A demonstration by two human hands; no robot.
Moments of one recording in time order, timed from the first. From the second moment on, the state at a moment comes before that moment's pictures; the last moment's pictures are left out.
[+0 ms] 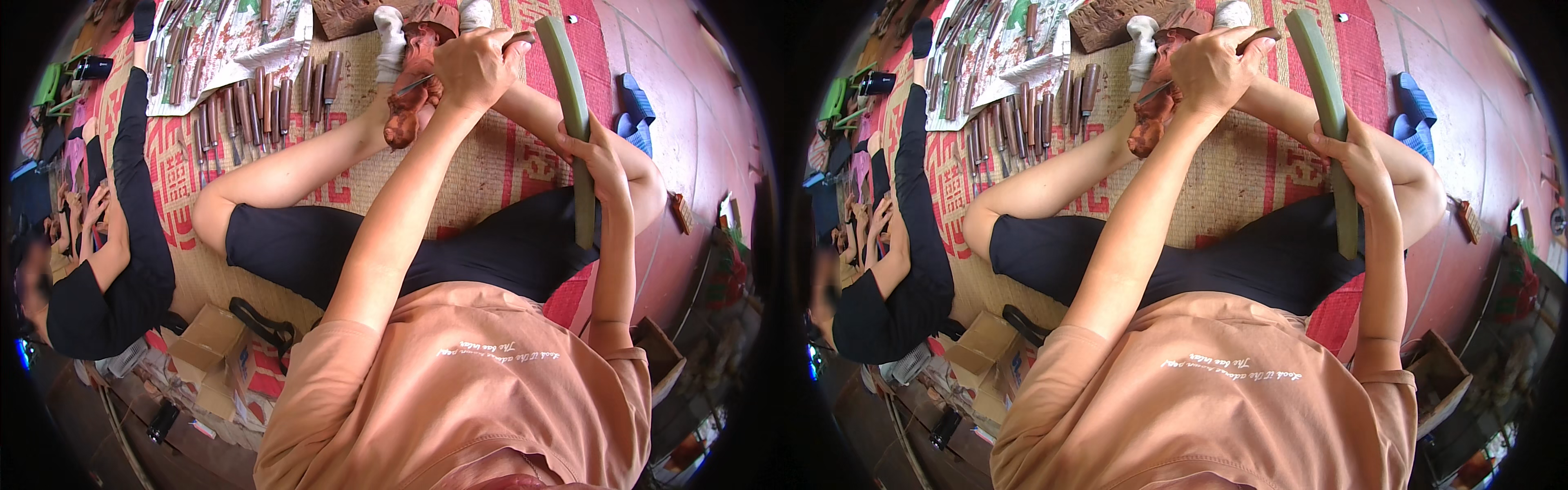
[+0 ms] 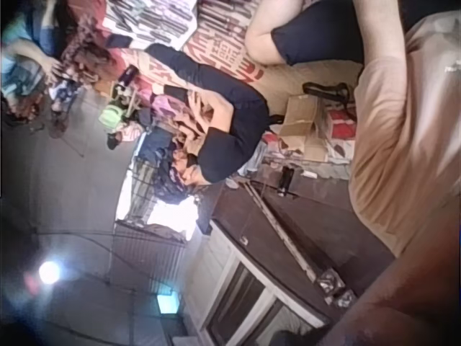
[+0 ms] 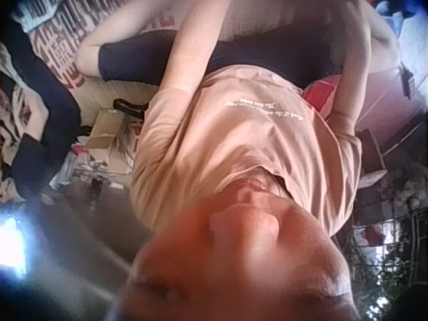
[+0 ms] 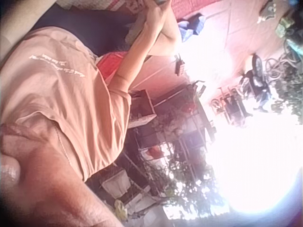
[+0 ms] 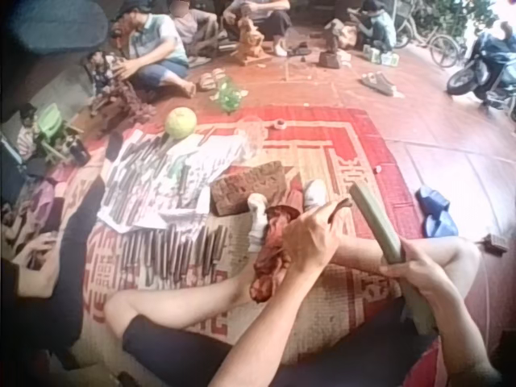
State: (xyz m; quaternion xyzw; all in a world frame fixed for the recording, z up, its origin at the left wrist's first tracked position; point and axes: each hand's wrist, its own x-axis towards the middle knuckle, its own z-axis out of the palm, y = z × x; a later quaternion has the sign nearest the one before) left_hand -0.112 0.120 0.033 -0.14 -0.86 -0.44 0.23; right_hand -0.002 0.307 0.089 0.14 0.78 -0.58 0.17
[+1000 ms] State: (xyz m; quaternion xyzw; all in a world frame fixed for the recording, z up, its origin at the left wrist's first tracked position) left_hand -0.107 0.120 0.036 -0.17 -0.86 -0.41 0.25; right_hand 0.011 0.308 0.087 0.14 0.78 -0.59 0.15
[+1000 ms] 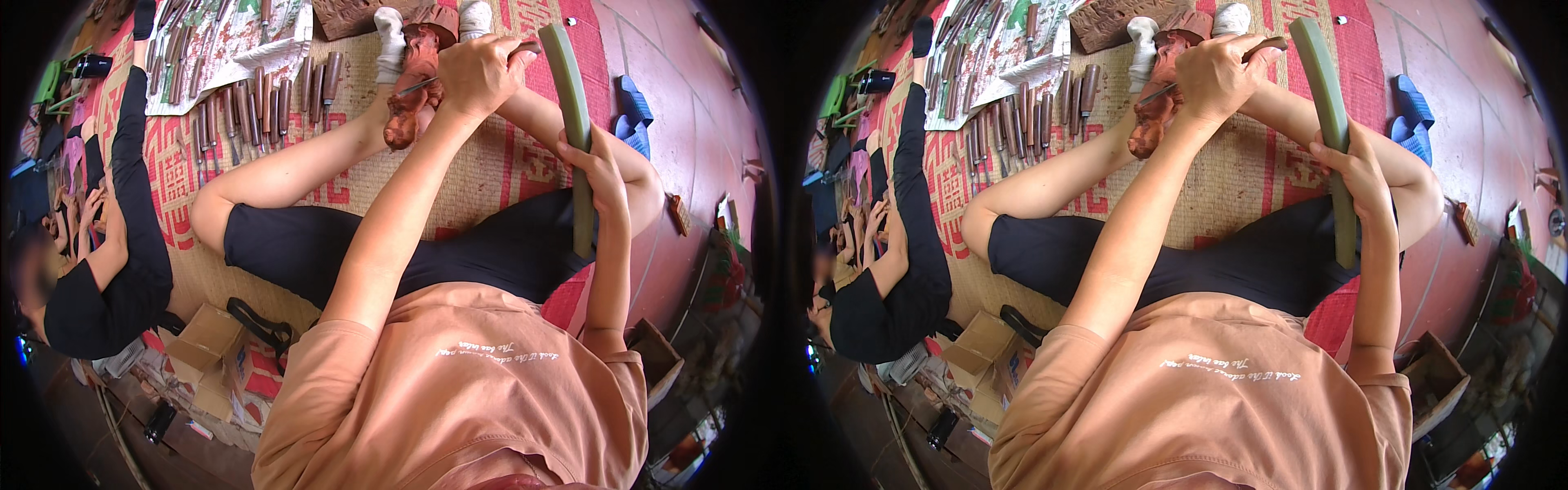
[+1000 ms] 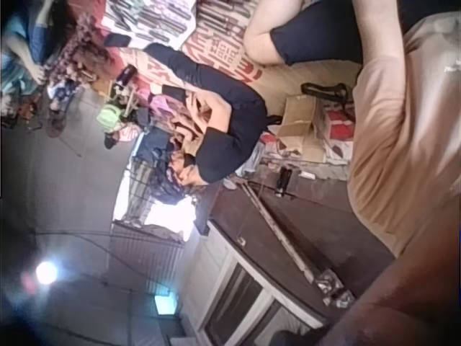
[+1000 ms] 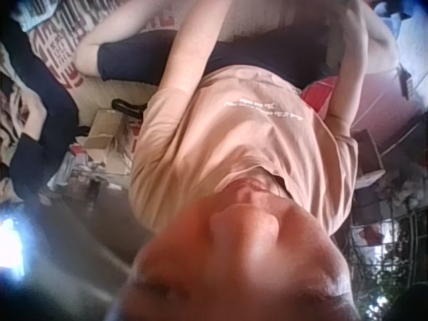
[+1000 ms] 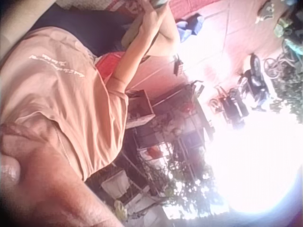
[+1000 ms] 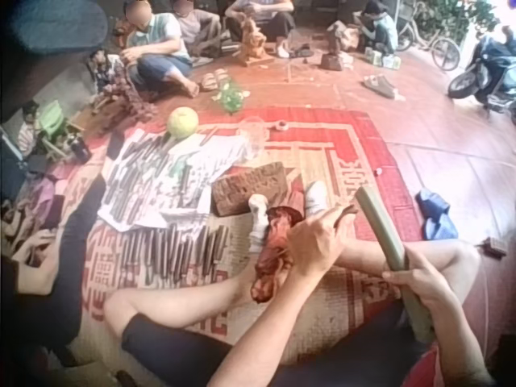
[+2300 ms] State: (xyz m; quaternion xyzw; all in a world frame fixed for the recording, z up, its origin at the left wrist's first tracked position) left_hand -0.099 0.115 0.044 -0.18 -0.83 -0.48 0.22; right_hand 0.027 0.305 0.093 0.15 0.80 -0.57 0.13
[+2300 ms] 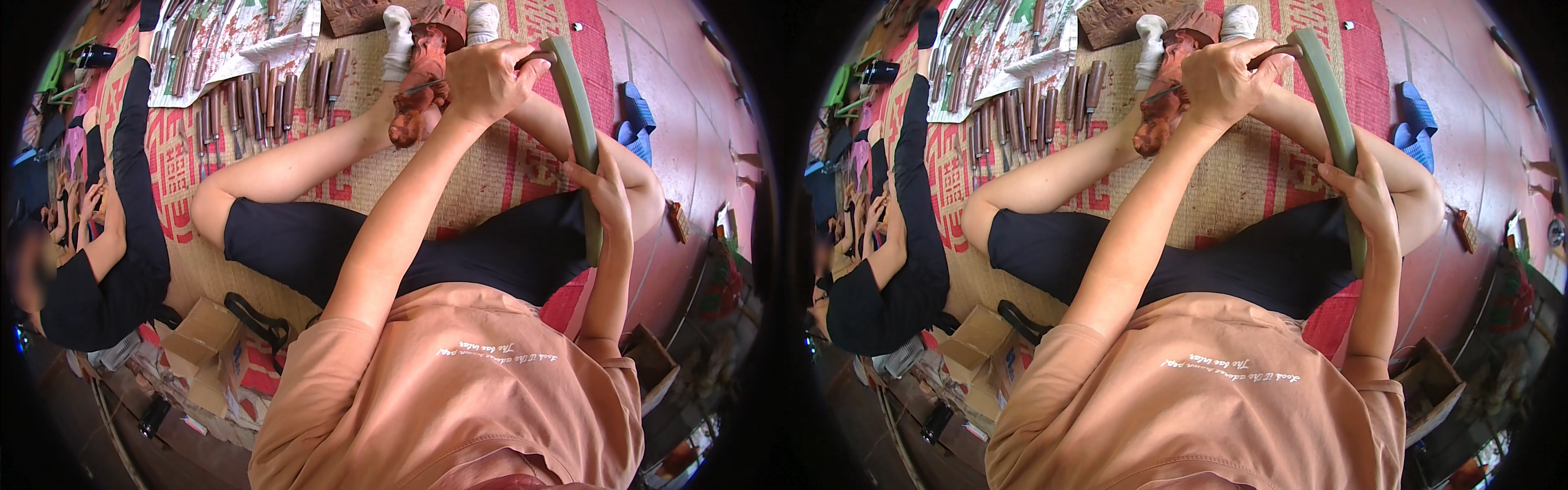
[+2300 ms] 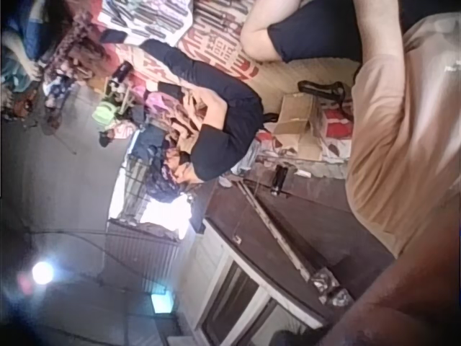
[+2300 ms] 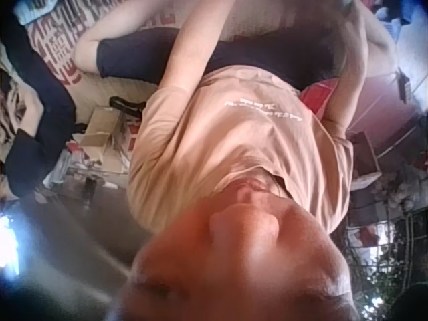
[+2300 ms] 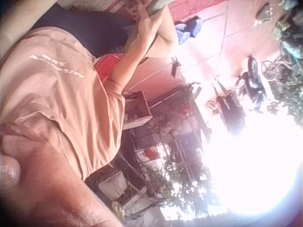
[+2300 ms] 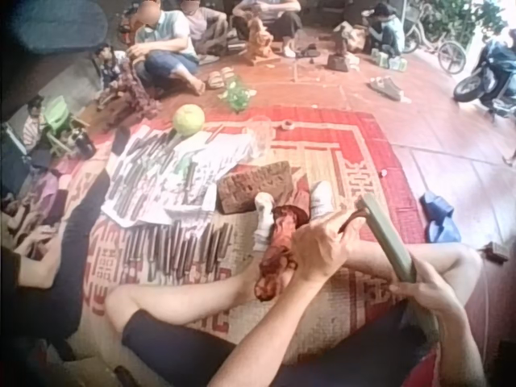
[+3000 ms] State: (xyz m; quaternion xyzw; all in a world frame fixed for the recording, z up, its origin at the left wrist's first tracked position) left_hand -0.103 0.117 0.039 -0.16 -0.84 -0.46 0.24; right_hand 0.026 0.313 0.094 0.13 0.80 -0.57 0.14
